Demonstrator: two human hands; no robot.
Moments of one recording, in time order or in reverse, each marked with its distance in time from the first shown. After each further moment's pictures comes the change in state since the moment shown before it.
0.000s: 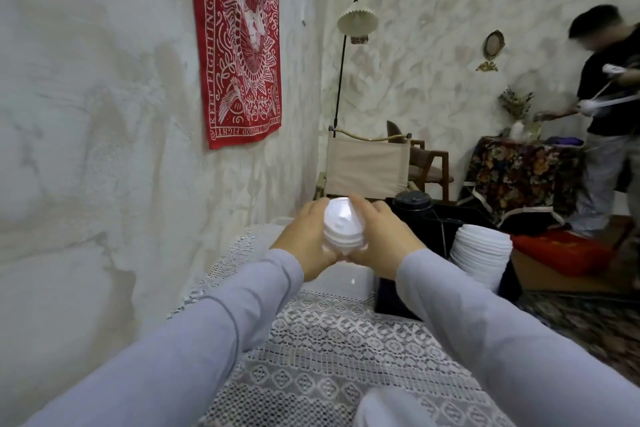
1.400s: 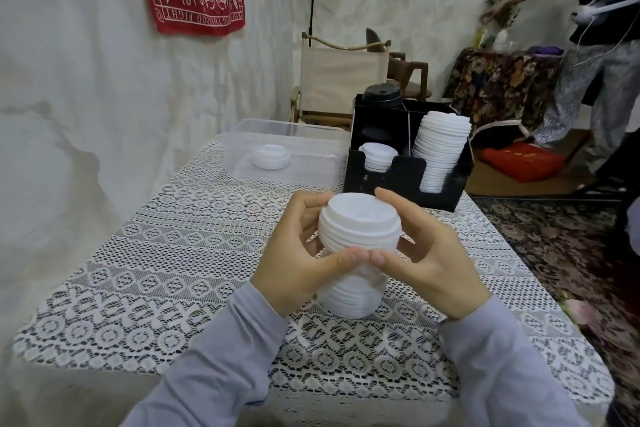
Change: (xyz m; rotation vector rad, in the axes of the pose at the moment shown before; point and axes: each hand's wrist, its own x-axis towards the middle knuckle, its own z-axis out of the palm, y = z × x) left_hand -0.161 0.033 0.073 -0.973 -0.031 -0.058; right_hand -0.186 0.050 0.055 0.881 0.163 -0.079
